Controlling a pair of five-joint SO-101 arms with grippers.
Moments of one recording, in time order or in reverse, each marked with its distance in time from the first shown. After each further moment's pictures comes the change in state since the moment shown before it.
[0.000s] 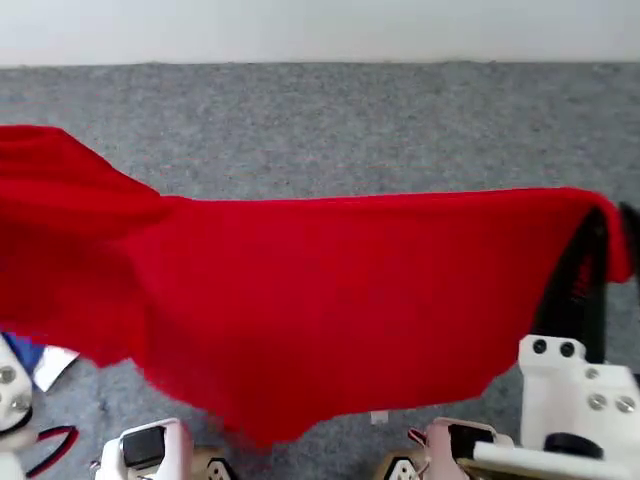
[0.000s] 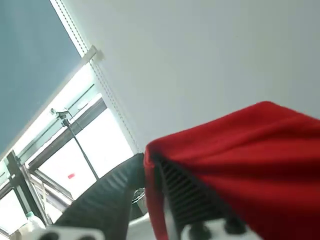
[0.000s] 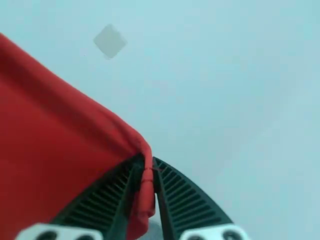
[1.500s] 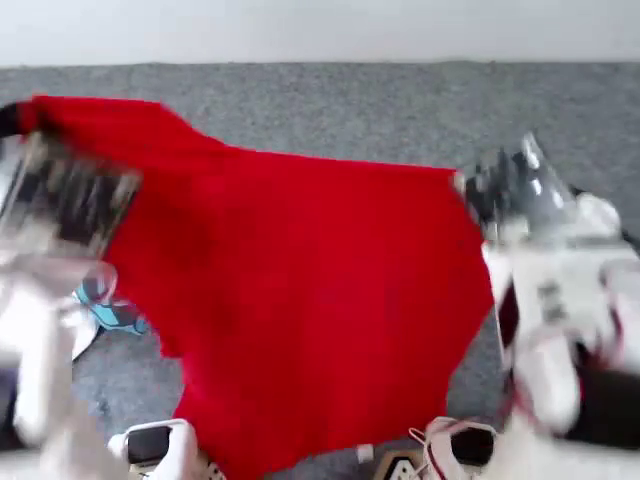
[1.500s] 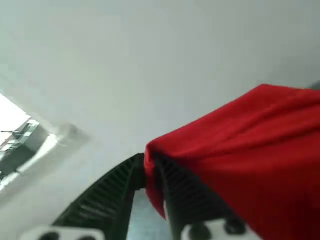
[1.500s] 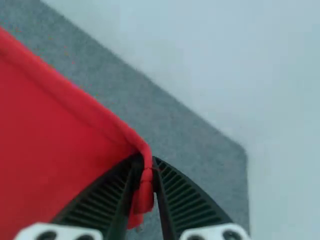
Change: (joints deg) left arm 8.2 9.4 25.8 4.3 -5.8; right arm 0.0 5.7 35.9 -4.4 1.7
